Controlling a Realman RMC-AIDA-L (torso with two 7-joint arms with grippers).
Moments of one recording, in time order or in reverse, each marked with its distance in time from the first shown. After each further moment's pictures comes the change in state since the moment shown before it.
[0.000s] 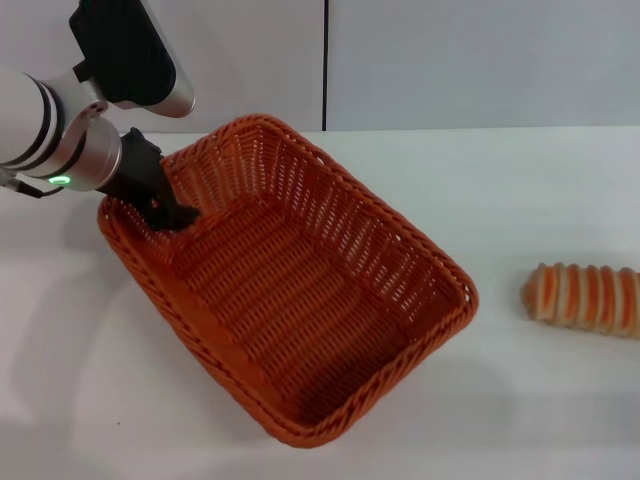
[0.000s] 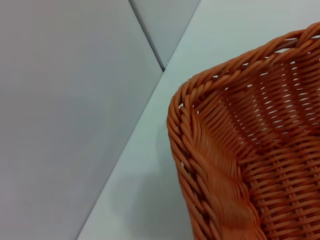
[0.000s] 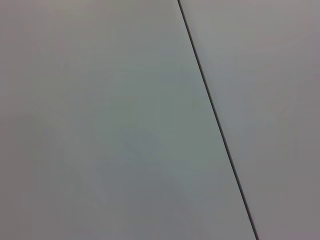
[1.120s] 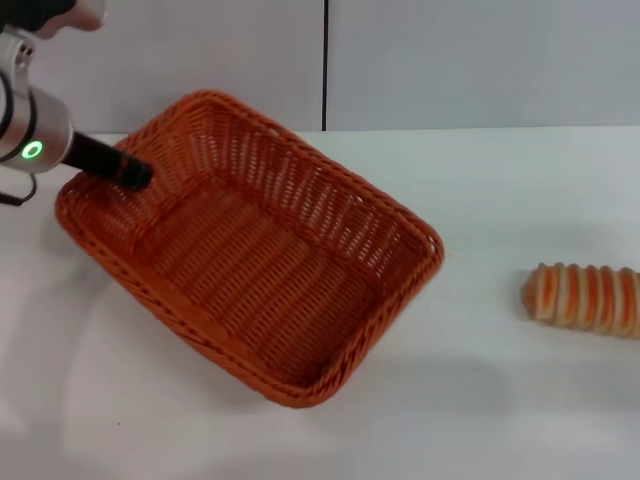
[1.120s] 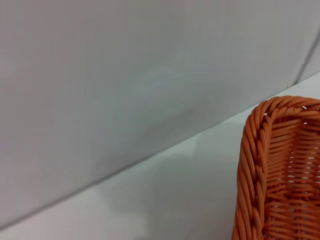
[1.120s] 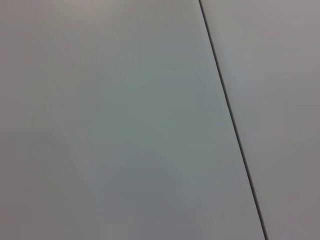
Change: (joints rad) left arm 0.042 0.005 -0.066 0.086 0.073 0.031 -0.626; right arm 0.065 -0.008 0.011 -0.104 0.000 0.021 0.004
